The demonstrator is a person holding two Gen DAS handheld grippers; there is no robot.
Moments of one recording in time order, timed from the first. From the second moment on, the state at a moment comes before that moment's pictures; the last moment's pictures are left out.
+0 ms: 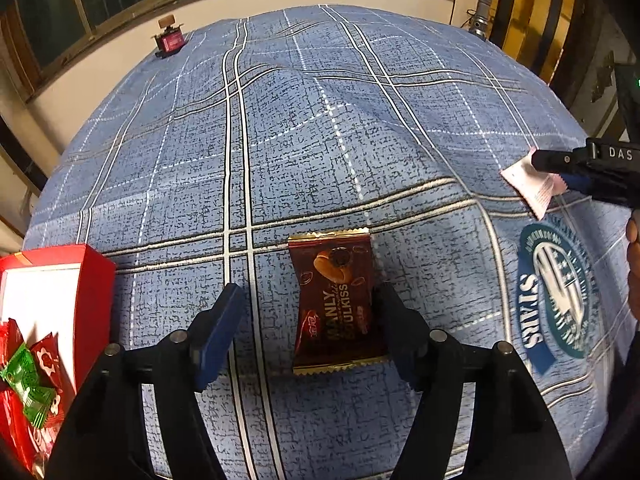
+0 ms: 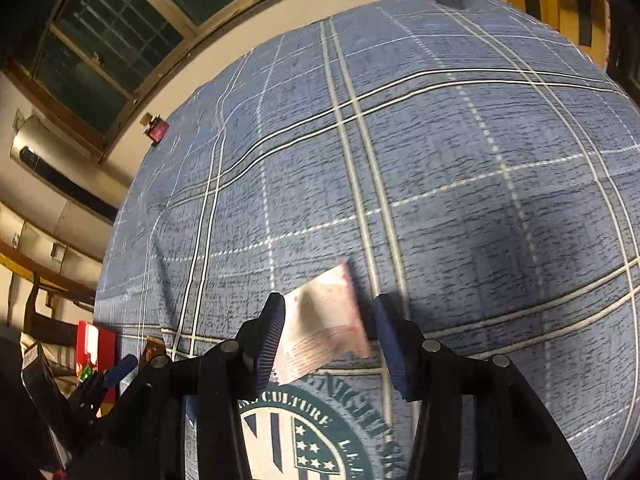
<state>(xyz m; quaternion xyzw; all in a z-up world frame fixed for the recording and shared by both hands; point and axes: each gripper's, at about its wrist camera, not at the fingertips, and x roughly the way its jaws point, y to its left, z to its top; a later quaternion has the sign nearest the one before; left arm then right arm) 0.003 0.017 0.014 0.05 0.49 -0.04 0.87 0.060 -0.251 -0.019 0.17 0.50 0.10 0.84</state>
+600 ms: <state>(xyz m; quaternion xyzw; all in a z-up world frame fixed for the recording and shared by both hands) -0.028 0.019 0.028 0.04 0.43 -0.05 0.90 0.047 -0.216 -0.011 0.06 0.45 0.09 0.89</state>
